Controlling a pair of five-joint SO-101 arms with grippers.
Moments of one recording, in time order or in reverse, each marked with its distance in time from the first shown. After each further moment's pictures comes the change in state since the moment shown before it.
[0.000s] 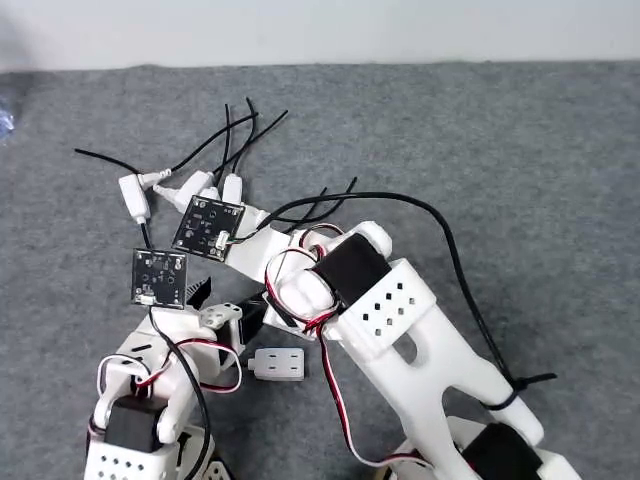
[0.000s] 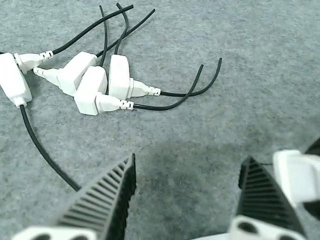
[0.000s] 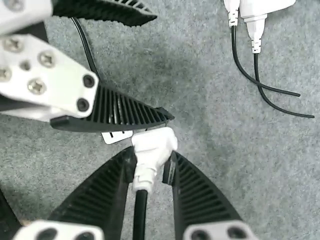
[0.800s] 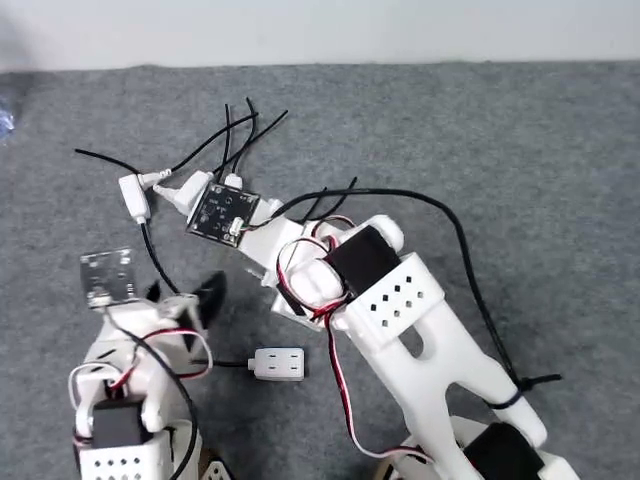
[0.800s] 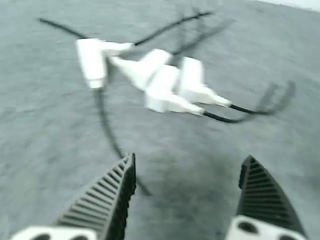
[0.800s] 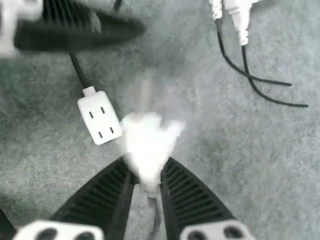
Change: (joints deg) left arm -17.0 0.2 0.1 0.5 -0.4; right arm 3.6 -0.3 1.3 -1.1 0.1
